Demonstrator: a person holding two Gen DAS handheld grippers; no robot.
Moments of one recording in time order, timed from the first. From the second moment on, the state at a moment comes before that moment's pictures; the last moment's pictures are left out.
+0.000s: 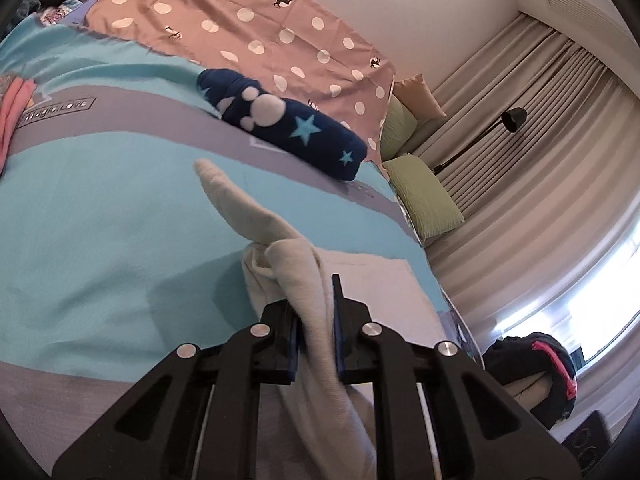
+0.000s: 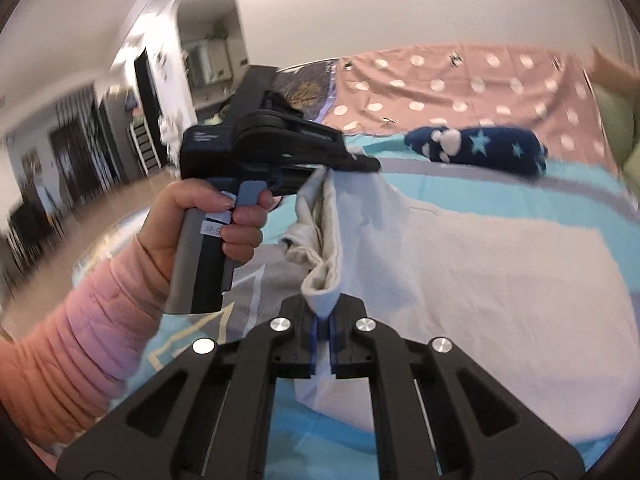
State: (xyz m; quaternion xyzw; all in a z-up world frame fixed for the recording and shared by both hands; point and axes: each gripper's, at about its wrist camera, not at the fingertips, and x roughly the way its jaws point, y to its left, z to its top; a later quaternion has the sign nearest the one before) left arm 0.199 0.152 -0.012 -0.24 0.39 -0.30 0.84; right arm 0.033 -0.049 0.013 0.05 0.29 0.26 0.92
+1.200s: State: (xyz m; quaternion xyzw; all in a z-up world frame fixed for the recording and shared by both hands) left arm 0.231 -0.131 -0.015 -0.13 0.47 -0.28 0.82; right arm 0.016 -0.292 -0.031 0.26 0.28 0.17 0.91
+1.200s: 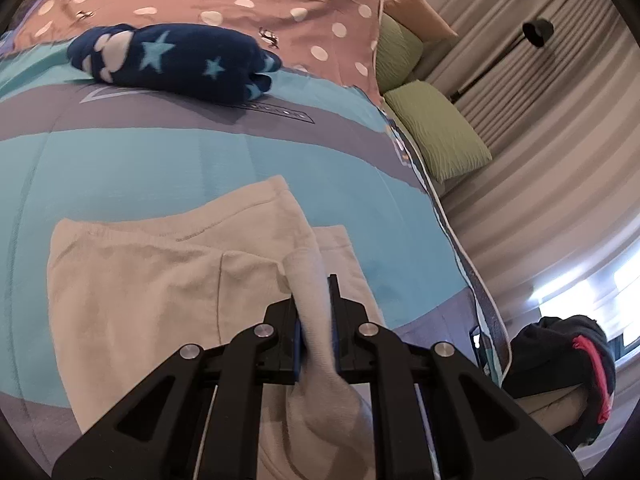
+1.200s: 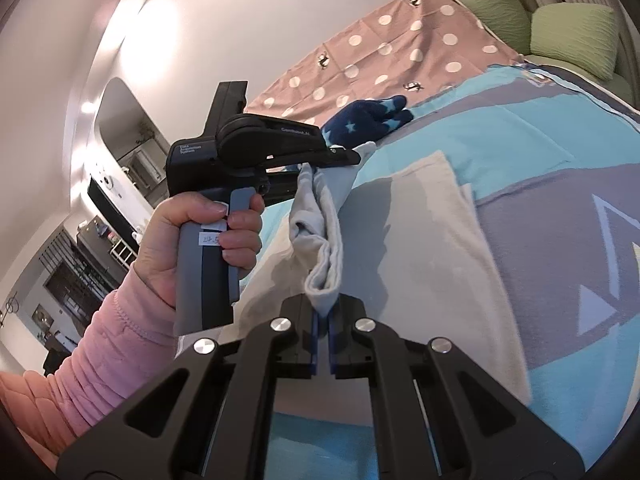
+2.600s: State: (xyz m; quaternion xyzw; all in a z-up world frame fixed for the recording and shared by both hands) left arm 0.194 -0.265 -0.051 0.07 0.46 -0.27 0.84; right arm -0.027 -0.342 -0.076 0.34 0.33 0.14 0.87
